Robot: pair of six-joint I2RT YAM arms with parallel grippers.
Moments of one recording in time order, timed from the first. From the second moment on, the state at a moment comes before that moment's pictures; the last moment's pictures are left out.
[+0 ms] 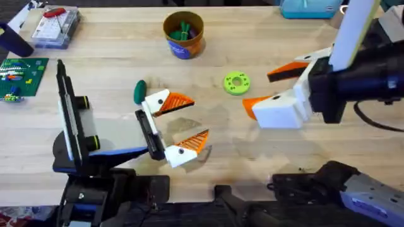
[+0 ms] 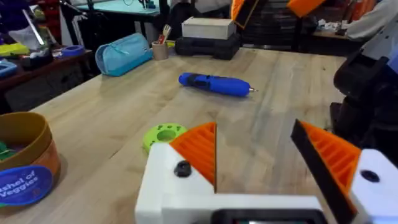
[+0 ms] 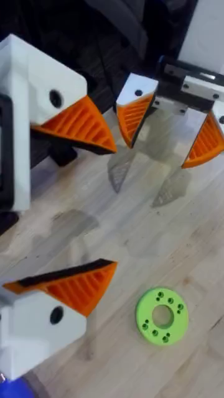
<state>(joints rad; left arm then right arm) -0.07 0.00 0.01 -0.02 1.08 0.03 0.59 0.99 1.26 -1.19 -0.34 -0.01</state>
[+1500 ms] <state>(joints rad) -0.07 0.00 0.01 -0.02 1.08 -0.02 0.00 1.25 1.37 -1.30 -0.06 0.01</state>
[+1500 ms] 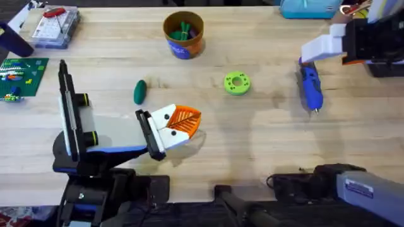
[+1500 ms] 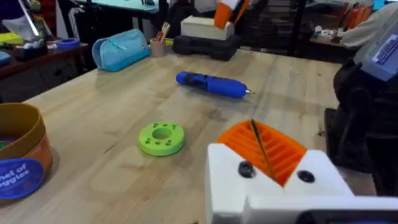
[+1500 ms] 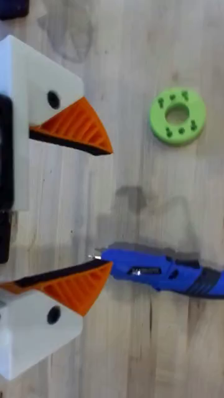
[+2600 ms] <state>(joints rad) -0.07 0.00 0.01 -0.02 1.08 -0.02 -0.25 1.84 1.37 -1.00 -0.06 -0.22</state>
